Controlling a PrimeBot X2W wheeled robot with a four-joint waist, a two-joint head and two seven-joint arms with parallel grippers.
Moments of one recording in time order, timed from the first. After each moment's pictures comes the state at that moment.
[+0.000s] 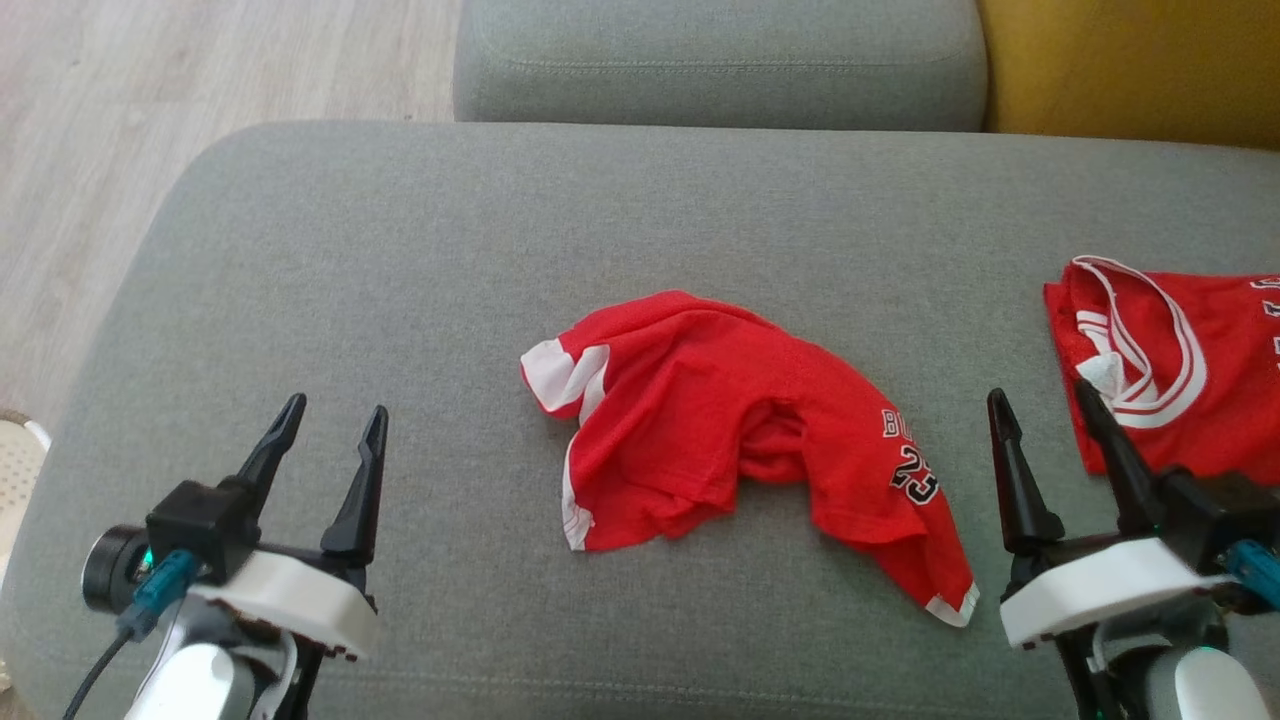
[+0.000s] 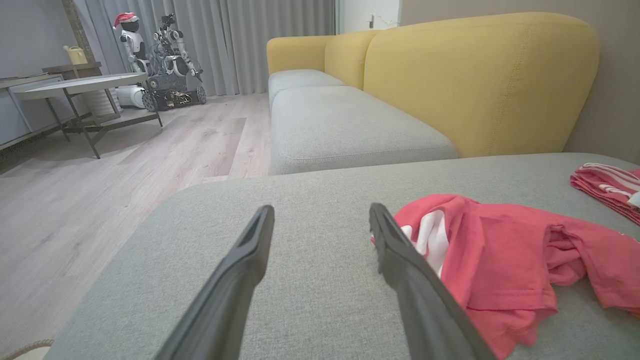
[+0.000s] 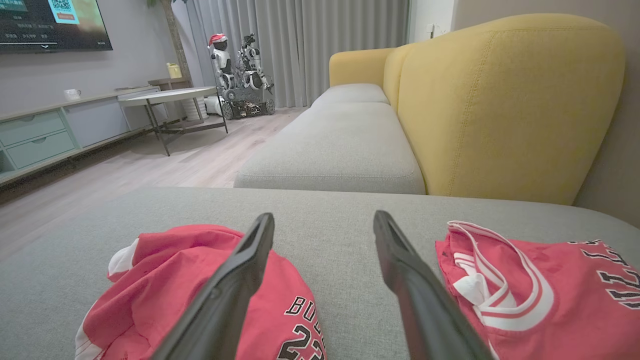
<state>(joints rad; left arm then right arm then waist) -0.04 0.37 -0.34 0.05 -0.35 0.08 -0.18 0.08 -0.05 0.00 -0.11 0.13 0.13 0.07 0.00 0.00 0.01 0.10</state>
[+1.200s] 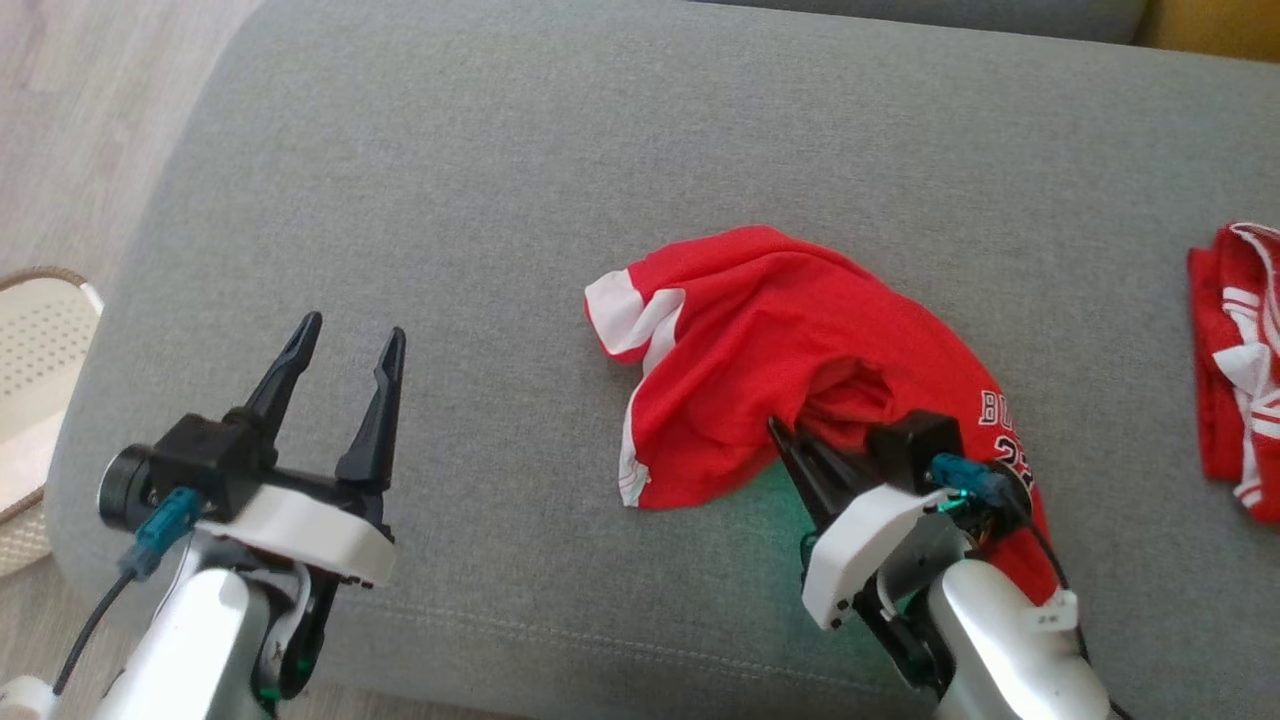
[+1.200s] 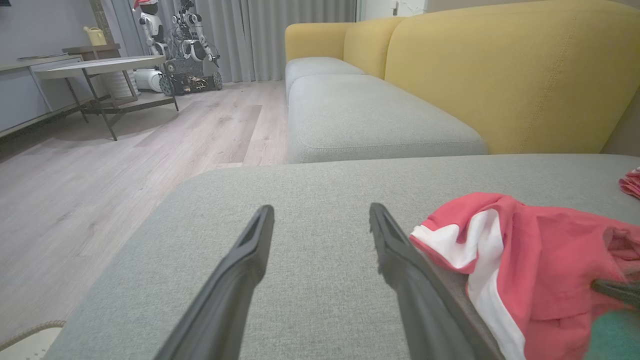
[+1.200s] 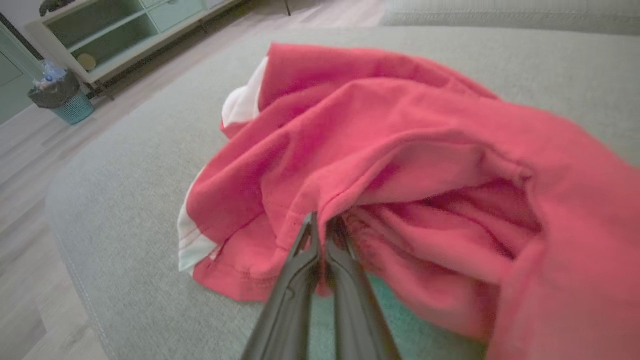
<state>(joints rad) -0.18 0.34 -0.37 0.11 -0.36 0.04 -0.24 -0.24 -0.05 0.41 0.43 0.23 0.13 0.07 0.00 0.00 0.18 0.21</state>
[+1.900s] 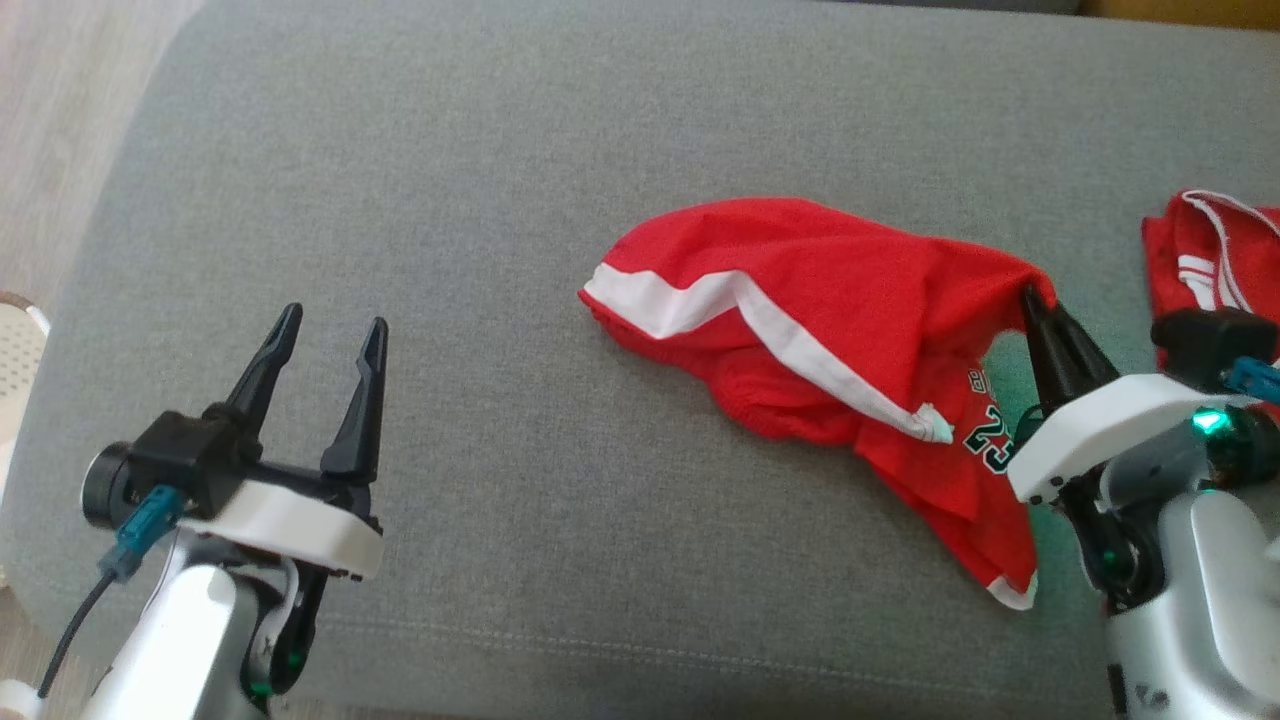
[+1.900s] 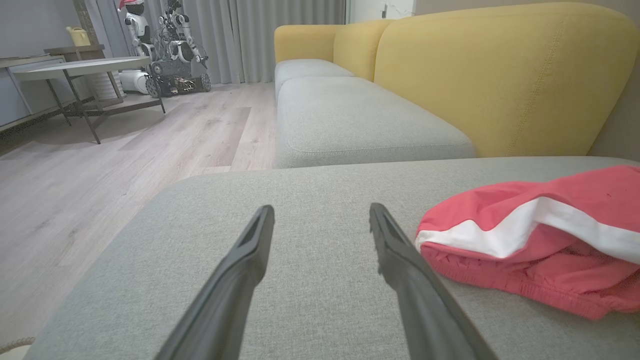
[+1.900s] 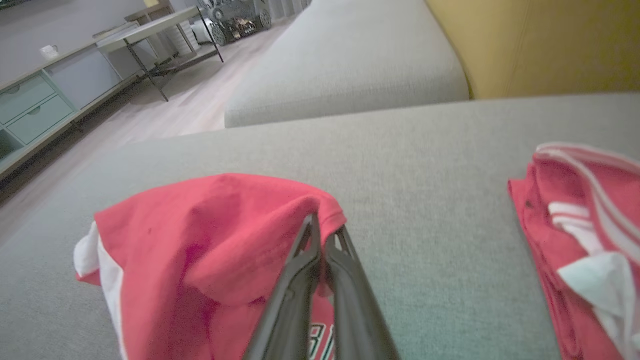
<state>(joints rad) -0.18 0.35 -0.35 0.11 -0.37 0.05 -0.25 -0.22 -0.09 -0.02 0.14 0.26 0.13 0.25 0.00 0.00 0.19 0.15</state>
